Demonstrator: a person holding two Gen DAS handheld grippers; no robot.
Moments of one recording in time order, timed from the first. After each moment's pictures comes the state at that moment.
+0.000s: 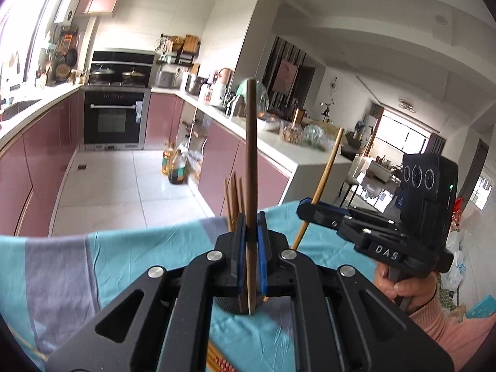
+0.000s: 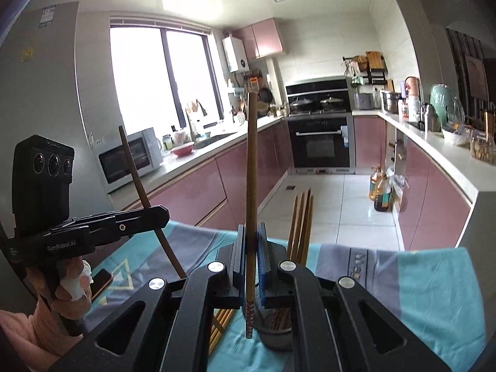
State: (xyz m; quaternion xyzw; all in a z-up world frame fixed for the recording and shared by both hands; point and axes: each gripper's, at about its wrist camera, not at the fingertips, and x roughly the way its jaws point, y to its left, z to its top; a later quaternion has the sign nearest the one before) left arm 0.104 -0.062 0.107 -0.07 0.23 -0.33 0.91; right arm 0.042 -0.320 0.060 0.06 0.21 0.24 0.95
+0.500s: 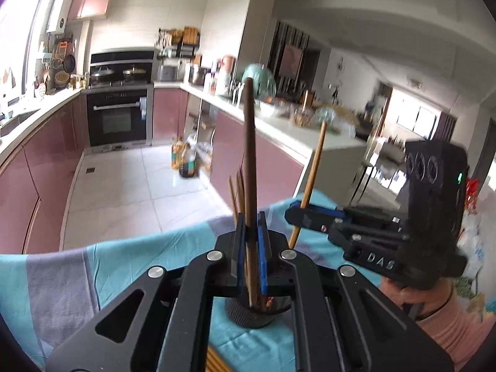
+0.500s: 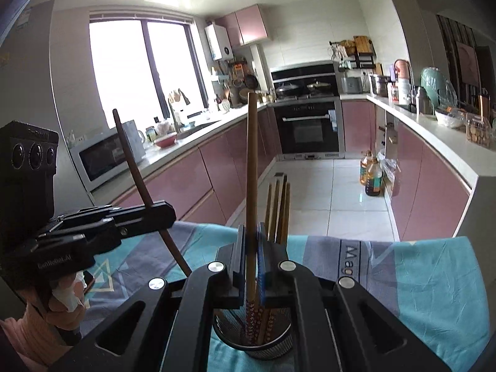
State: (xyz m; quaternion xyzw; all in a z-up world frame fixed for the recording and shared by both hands) left arm 0.128 -0.108 0.094 -0.01 0.27 -0.31 0.91; right arm 0.080 -0.322 0.026 0.06 0.26 0.21 0.94
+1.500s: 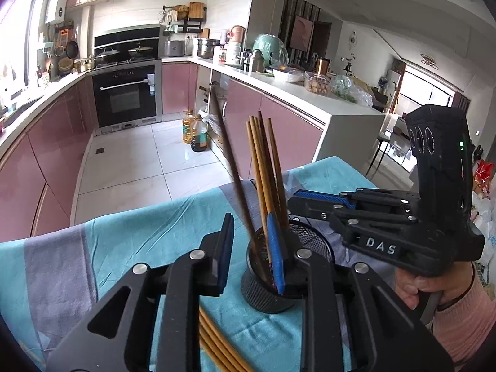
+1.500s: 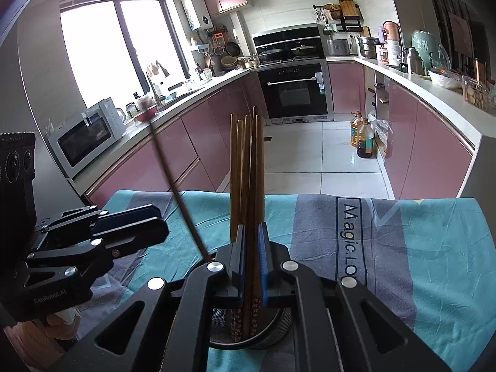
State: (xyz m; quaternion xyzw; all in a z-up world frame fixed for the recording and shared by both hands) left arm 0.159 -0.115 0.041 0.02 0.32 -0.28 0.91; right arm 0.110 -0.316 -0.013 0.08 0.34 0.19 0.92
